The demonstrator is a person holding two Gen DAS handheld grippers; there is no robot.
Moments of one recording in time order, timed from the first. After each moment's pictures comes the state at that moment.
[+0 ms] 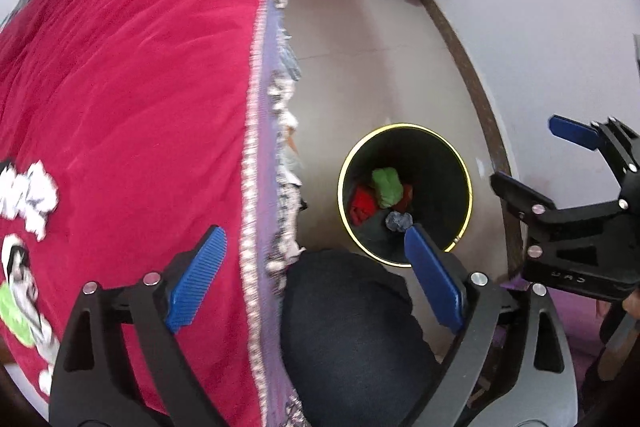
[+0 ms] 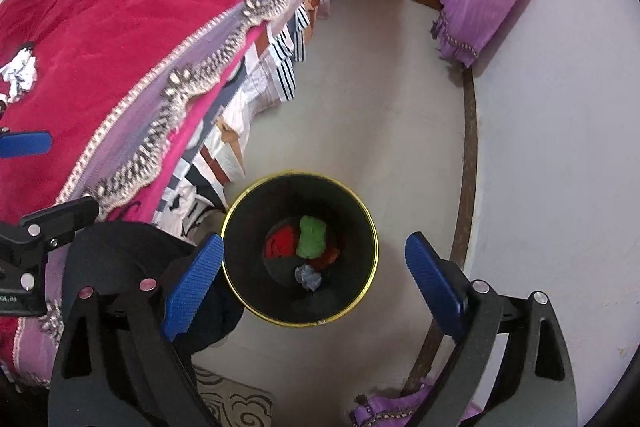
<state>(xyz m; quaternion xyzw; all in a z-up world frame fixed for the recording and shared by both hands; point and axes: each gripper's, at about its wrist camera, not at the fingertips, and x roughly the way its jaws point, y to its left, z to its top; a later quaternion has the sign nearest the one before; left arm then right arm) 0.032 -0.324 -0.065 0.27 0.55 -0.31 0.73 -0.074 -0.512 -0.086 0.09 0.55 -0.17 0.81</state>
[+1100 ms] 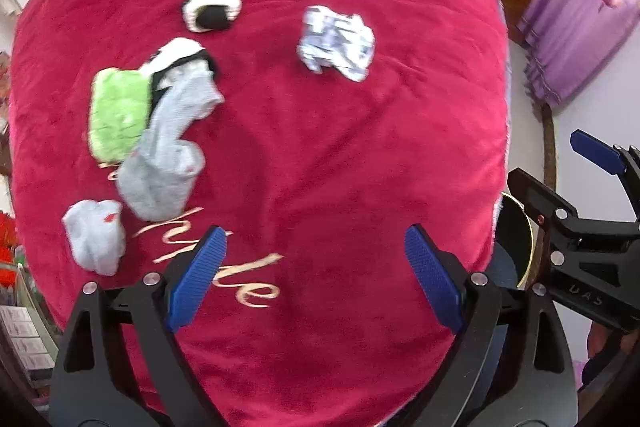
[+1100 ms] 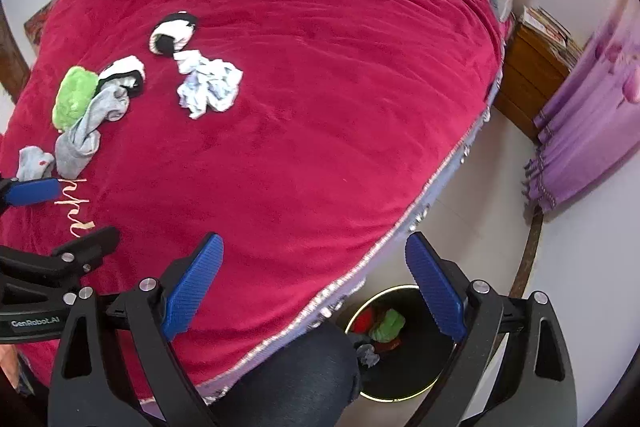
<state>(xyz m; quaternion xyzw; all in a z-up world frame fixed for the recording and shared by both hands) 0.064 -0.092 -0.013 0.08 0.56 -0.09 0.82 0.043 -0.306 -0.015 -0.05 0.49 -0.01 0.87</state>
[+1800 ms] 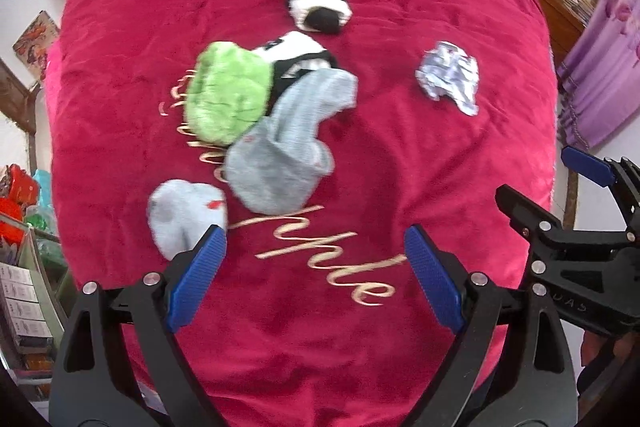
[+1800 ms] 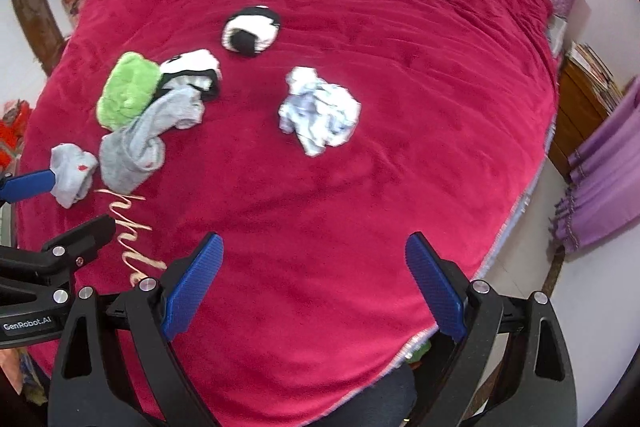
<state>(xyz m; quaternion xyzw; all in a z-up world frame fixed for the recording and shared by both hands) 0.071 -0.007 0.001 0.04 0.54 -0.01 0.84 0.084 -0.216 -0.016 -0.08 0.50 0.07 0.86</state>
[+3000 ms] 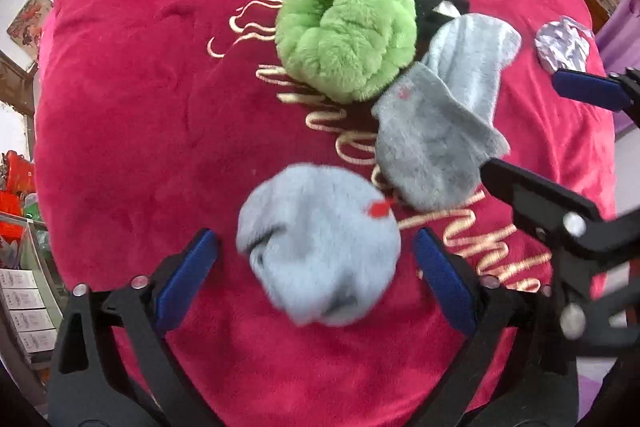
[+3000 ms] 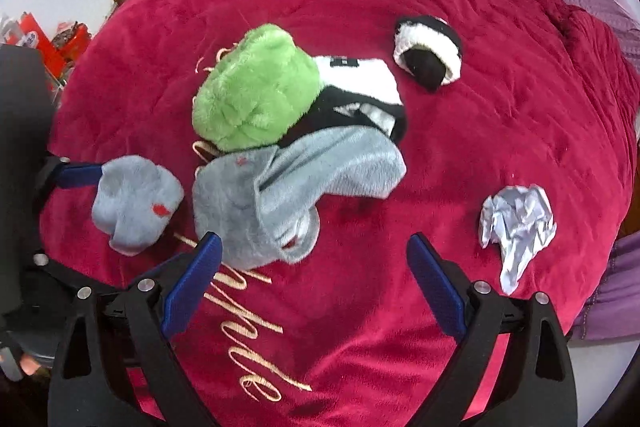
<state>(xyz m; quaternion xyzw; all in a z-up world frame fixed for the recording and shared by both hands) 0.106 0.081 -0.059 0.04 0.60 -0.01 0.80 0.143 -0.078 -0.043 -0.17 0.52 0.20 0.81</state>
